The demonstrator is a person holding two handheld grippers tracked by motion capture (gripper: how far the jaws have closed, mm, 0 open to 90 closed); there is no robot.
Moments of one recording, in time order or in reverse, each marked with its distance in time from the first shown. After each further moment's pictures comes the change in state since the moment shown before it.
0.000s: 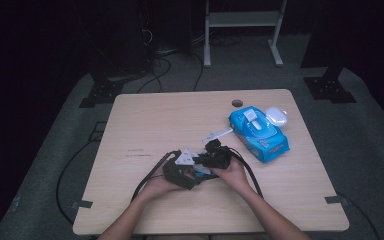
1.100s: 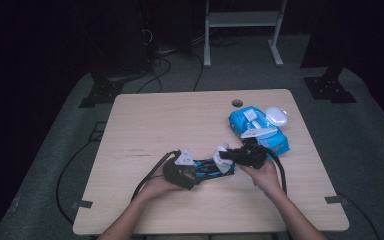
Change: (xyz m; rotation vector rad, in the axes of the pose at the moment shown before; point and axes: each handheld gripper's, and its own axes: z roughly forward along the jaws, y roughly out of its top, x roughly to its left) left arm 0.000 0.000 -0.001 0.001 0.000 0.007; right arm -0.031 -0.032 -0.091 -0.170 0.013 0.081
